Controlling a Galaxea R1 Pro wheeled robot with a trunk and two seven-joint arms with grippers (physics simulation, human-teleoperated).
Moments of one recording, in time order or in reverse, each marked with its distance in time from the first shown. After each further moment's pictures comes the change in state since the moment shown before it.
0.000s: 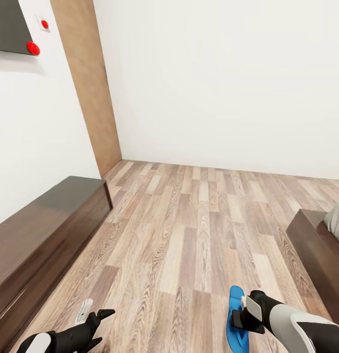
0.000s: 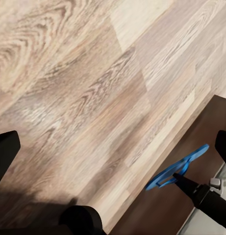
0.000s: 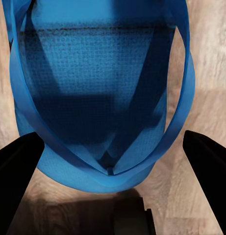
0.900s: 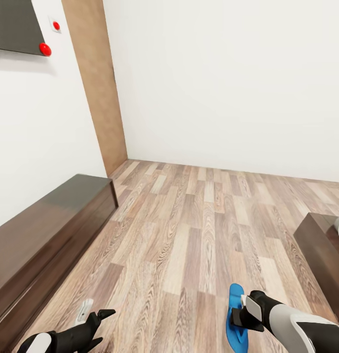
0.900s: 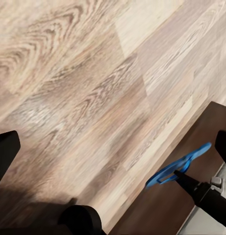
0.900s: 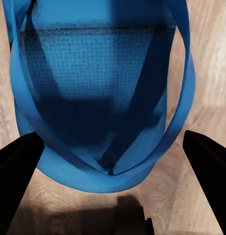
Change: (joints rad) left arm 0.000 -0.002 0.000 0.000 0.000 0.000 0.000; right arm 0.000 0.002 0.002 0.000 -0.002 -0.035 -0.002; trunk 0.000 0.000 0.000
